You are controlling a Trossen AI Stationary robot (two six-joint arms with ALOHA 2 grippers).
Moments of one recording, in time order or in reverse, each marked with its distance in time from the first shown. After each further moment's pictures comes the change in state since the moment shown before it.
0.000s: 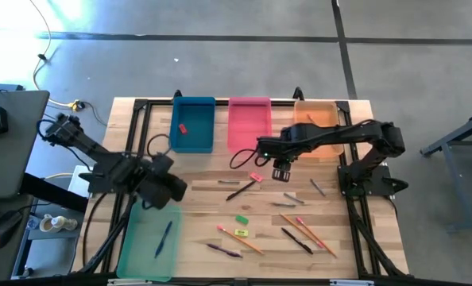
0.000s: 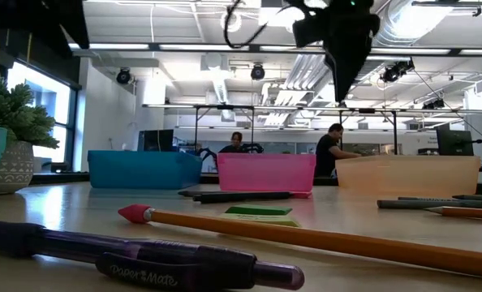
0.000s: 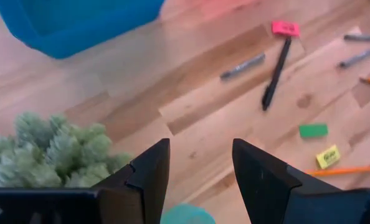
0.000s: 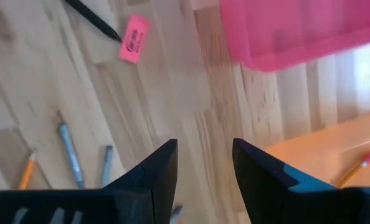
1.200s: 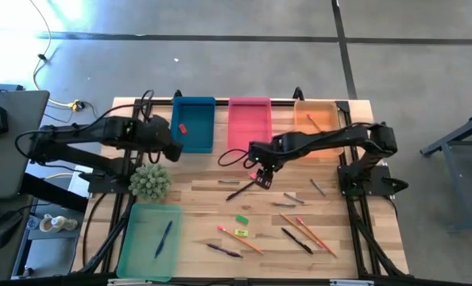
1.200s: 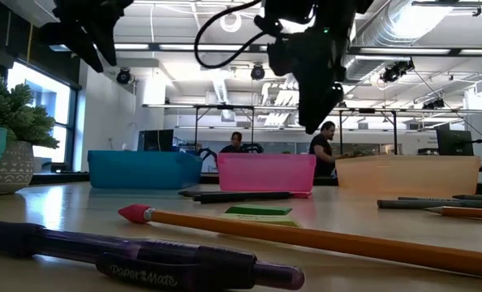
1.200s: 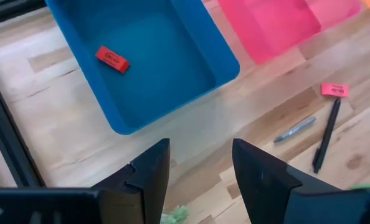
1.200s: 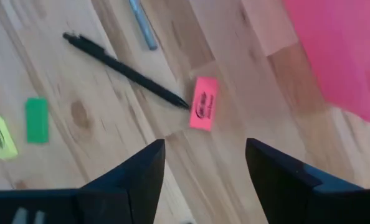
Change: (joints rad) left arm 0.621 -0.198 0.000 0.000 0.163 0.638; right arm -0.003 0.094 -0.113 0.389 -0.181 0.216
